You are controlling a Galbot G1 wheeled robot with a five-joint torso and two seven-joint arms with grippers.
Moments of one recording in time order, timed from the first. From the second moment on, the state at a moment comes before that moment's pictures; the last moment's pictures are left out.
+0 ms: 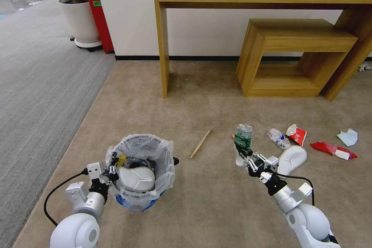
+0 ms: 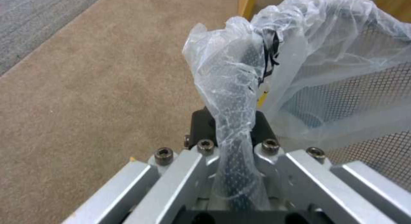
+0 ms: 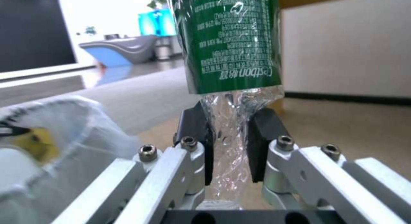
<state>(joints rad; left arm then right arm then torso) 1.56 -1.28 -0.61 -2.09 -0.55 0.34 -0.17 -1.40 1.21 0.61 1.78 0.55 0.20 -0.68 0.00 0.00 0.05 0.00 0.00</state>
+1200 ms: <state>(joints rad) 1.56 -1.27 -0.52 -2.05 -0.45 0.33 -0.12 -1.31 1.03 0.46 1.87 0.63 0.20 -1.00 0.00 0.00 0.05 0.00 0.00</state>
